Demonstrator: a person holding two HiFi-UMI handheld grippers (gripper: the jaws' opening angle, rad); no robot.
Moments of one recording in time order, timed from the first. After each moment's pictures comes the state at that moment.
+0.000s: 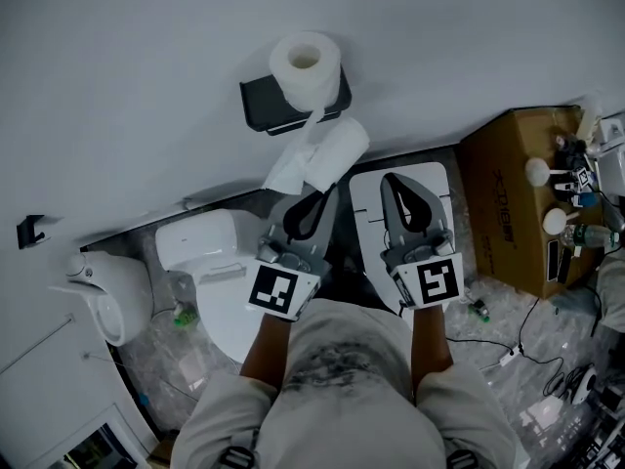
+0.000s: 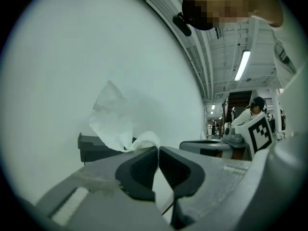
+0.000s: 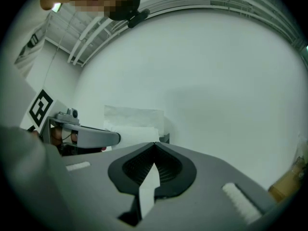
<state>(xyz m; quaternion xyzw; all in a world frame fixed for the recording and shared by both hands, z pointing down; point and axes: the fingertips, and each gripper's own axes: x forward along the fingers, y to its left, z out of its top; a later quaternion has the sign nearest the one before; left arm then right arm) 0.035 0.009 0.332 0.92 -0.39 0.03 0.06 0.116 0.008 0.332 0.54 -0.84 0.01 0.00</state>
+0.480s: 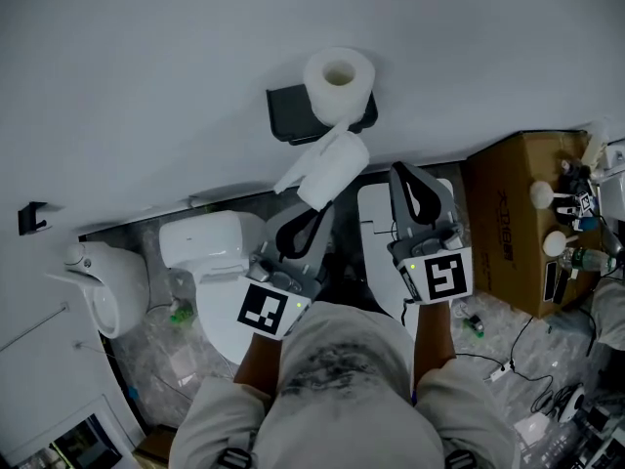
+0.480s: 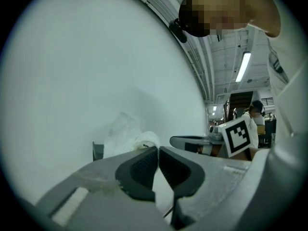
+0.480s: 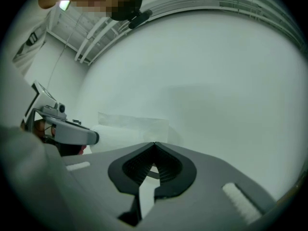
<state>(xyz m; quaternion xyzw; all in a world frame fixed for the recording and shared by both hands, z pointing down) -0.002 0.009 0.309 0.91 -0.40 0.02 0.06 0.094 -0.035 0.299 0.52 -0.86 -0.03 0.01</state>
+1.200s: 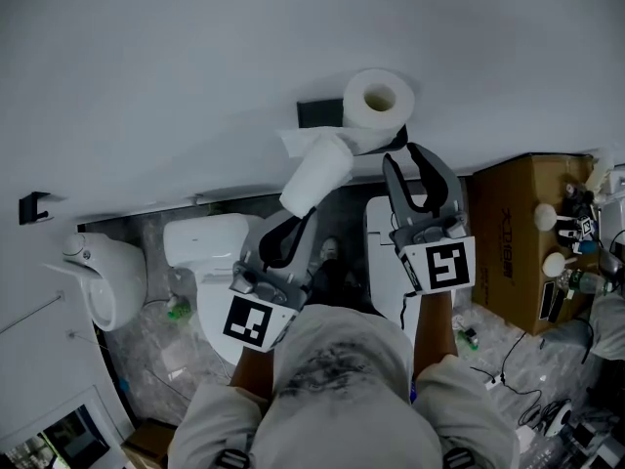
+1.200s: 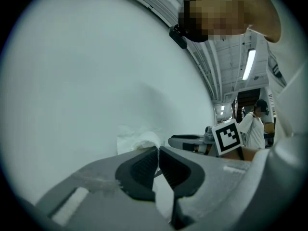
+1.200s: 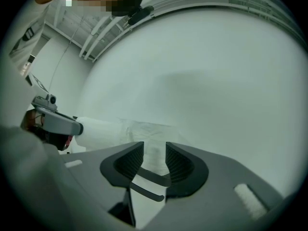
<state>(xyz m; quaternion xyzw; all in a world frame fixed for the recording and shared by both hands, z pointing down) -0.065 -0.014 0.290 0.90 -0.44 0.02 0.05 0.053 -0.089 0.282 0.50 -0.86 -0.05 0.02</state>
